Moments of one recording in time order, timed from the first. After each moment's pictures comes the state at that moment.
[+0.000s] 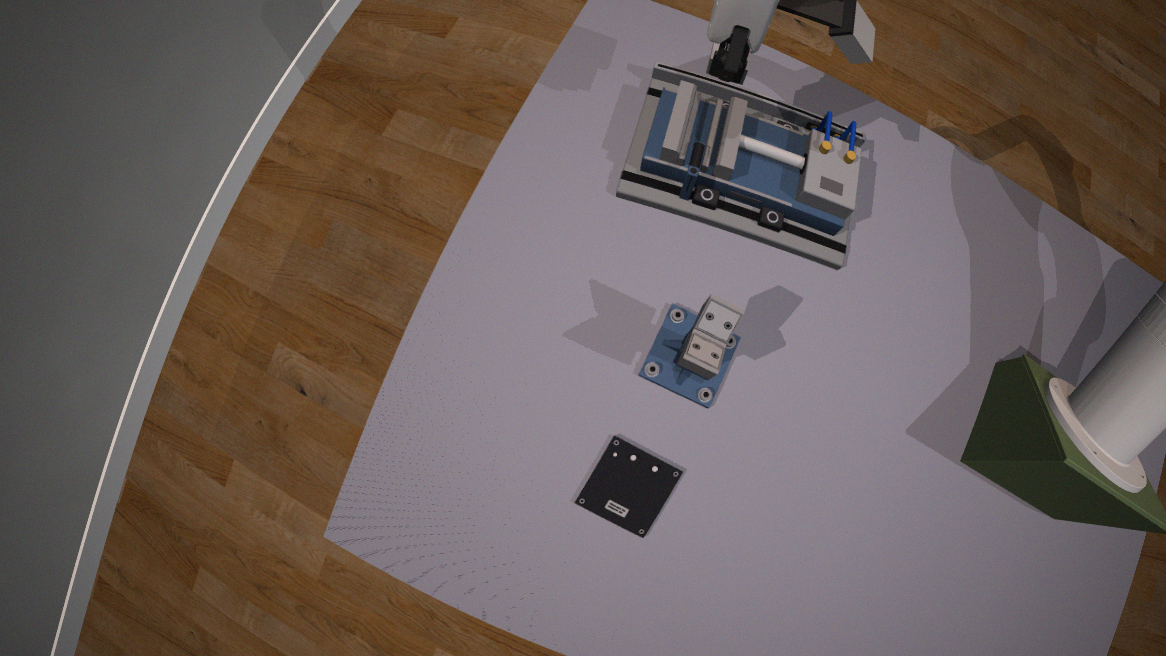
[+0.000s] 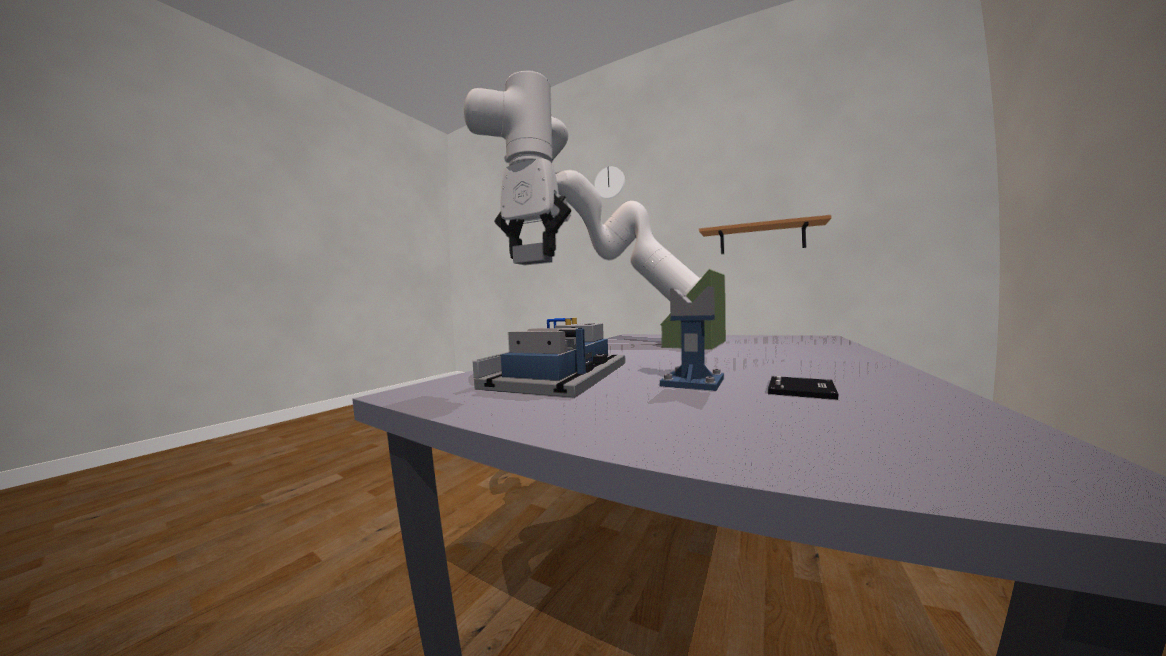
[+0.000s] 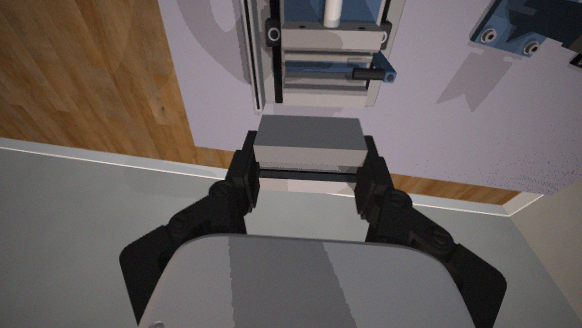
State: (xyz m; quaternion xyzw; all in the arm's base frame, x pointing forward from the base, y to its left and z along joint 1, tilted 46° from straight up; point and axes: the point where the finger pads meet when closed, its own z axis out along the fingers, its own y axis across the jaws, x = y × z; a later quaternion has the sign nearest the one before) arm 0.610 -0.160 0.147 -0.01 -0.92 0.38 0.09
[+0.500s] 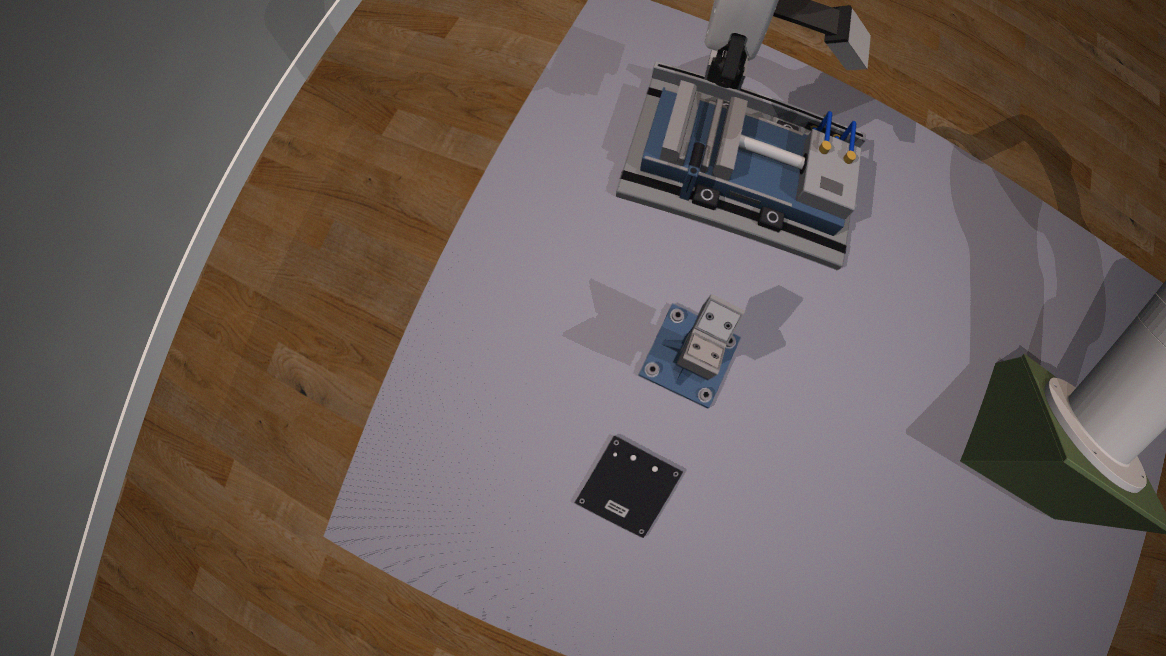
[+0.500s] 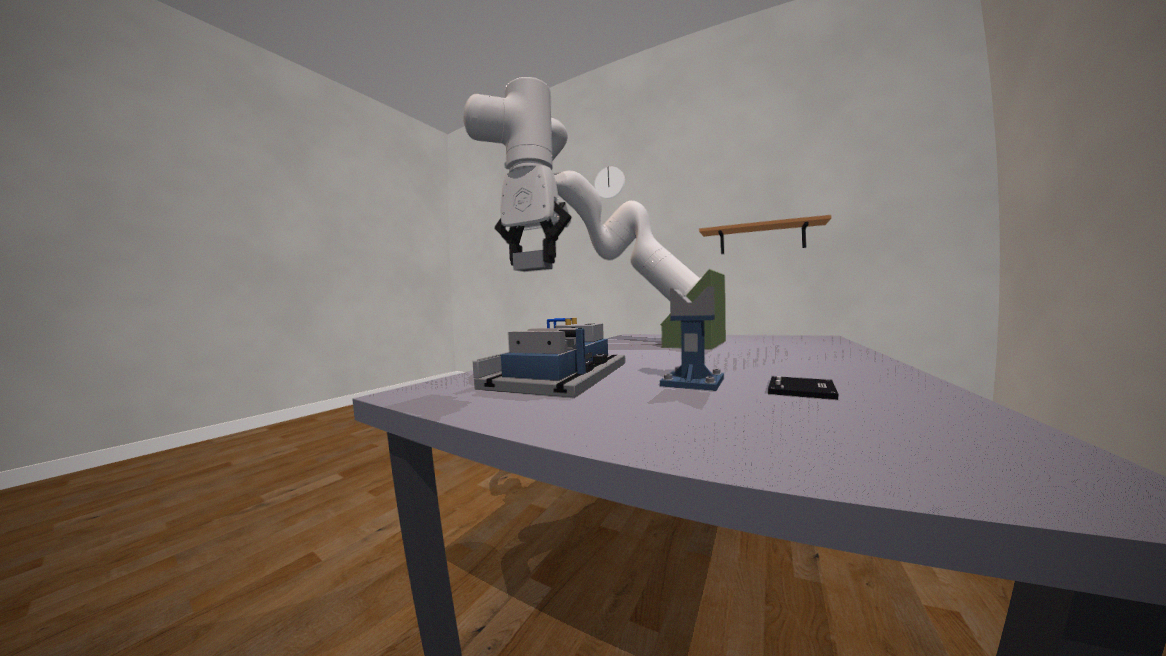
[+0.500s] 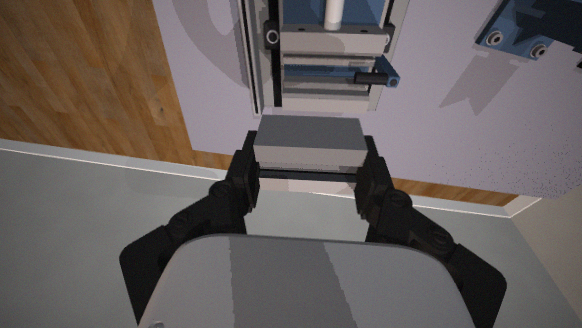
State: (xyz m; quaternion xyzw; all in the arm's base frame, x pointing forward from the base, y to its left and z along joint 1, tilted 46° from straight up) arm 0.608 -0.169 0.138 -0.01 -0.92 0.38 0.09
